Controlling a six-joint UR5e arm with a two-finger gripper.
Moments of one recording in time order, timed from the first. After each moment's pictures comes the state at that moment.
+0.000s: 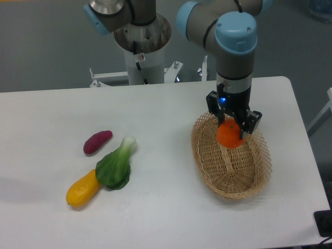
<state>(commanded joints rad) 2.64 -1.78 -1.69 -1.03 1.56 1.44</state>
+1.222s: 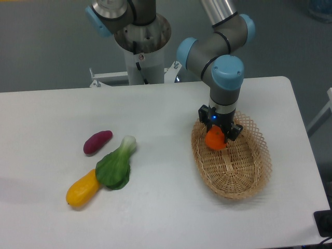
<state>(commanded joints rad) 2.67 -1.88 -1.95 -0.78 1.56 1.37</state>
